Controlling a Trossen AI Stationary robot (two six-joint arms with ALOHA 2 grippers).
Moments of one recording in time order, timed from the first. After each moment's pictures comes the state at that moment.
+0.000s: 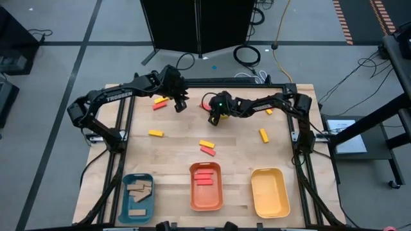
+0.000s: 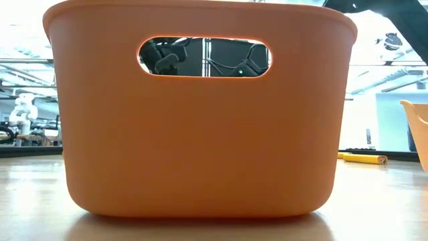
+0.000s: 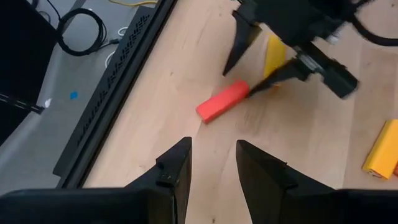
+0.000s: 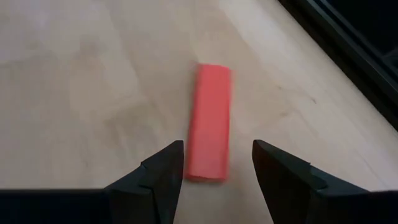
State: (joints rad) left arm 0.61 1.51 1.16 -0.51 0.15 0.25; right arm -0.41 2.01 1.07 0.22 0.13 -0.01
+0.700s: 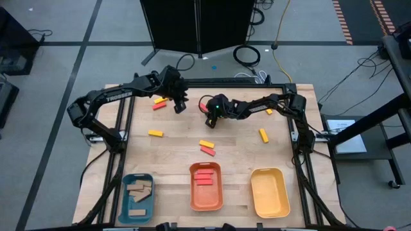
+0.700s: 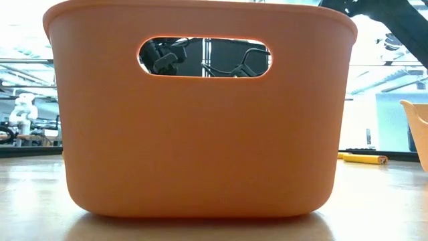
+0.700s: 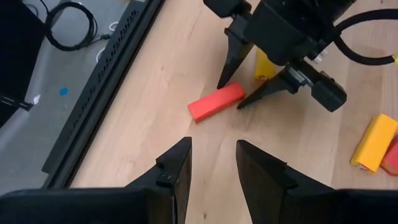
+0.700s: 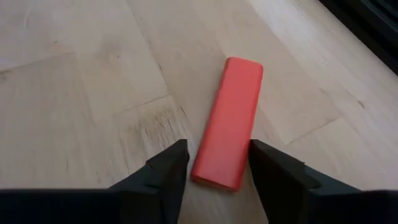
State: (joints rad) left arm 0.61 1.51 1.15 -0.54 0.17 0.24; right arm -0.39 2.10 1.11 0.22 0.11 0.01
